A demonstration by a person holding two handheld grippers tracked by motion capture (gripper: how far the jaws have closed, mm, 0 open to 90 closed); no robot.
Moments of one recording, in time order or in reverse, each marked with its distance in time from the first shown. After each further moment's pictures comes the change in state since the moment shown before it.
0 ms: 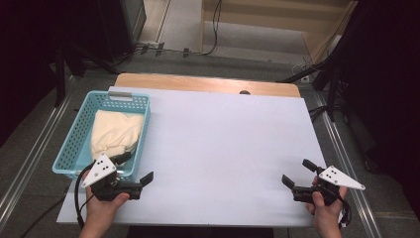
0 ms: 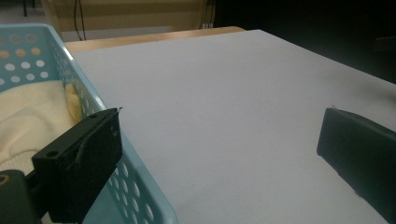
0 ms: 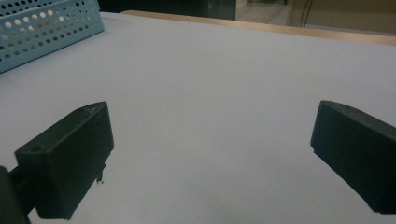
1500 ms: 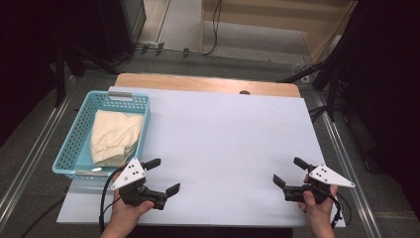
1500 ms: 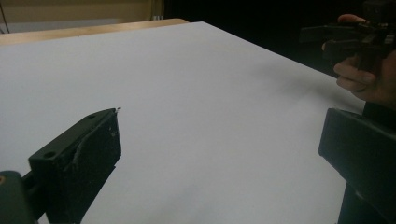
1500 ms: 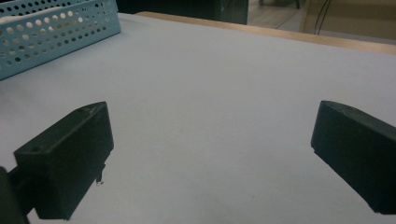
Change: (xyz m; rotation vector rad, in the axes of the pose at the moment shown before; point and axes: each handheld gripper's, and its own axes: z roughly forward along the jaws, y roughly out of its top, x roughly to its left) left arm -0.047 0.002 0.032 0.030 -0.176 0.028; right arm 0.019 0.007 0.012 -0.003 0.034 -0.032
